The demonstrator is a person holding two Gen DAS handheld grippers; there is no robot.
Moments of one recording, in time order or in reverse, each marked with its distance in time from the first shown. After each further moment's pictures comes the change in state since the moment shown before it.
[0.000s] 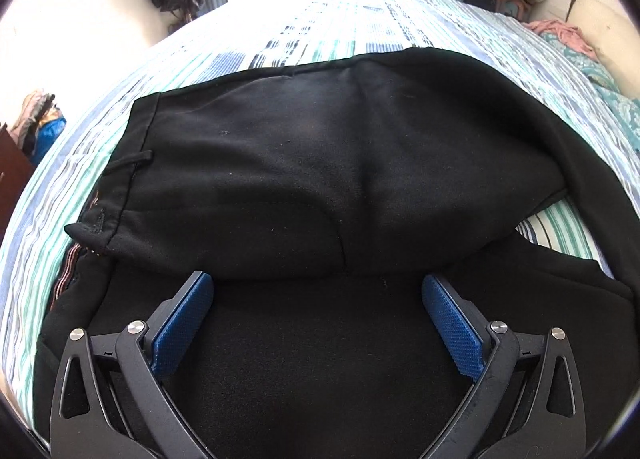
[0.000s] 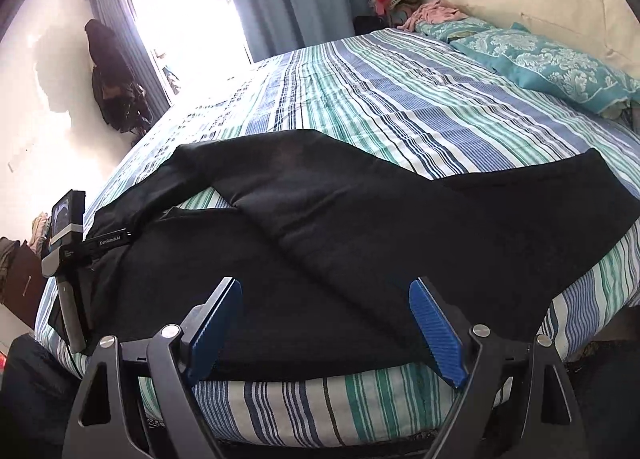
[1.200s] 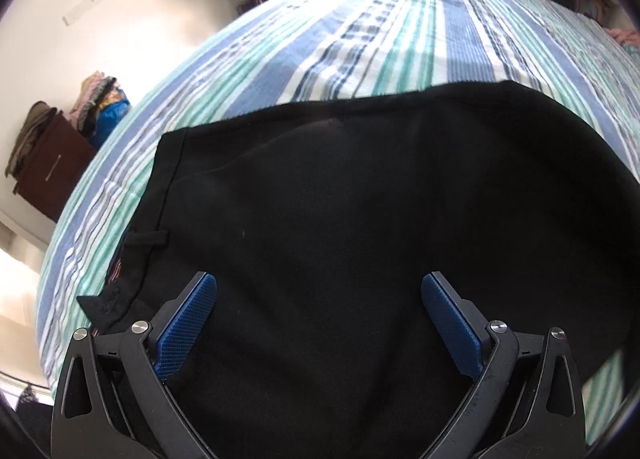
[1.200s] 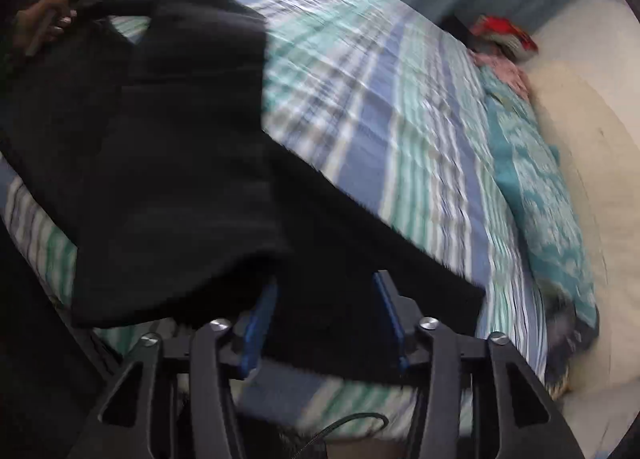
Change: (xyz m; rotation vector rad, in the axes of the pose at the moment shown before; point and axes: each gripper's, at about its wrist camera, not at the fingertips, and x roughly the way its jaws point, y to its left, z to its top) left arm 0.035 -0.018 0.083 -0.108 0.125 0.256; right arm 0.008 -0.132 0.054 -0.707 0.299 -0.355
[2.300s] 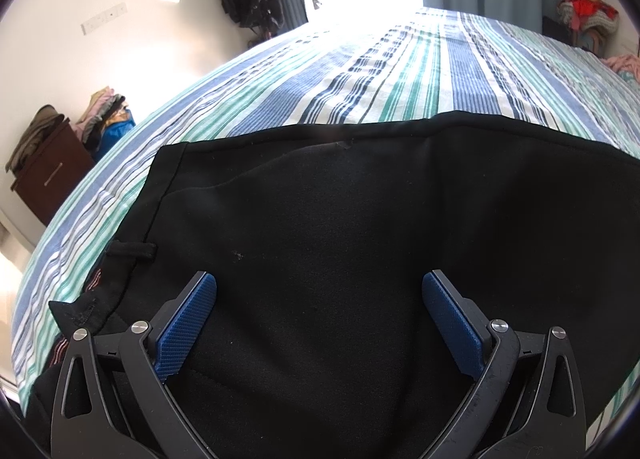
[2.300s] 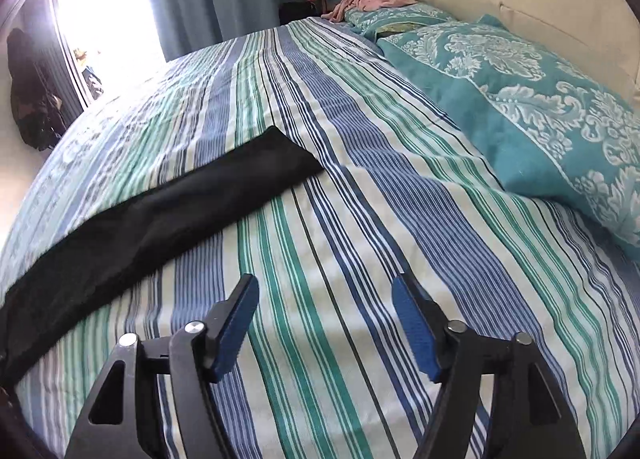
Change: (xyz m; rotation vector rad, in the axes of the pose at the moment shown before) left arm 0.018 -0.001 -0.012 -0.065 -0.223 0.022; right arm 0.211 -0.199 0.194 0.740 -0.151 0.209
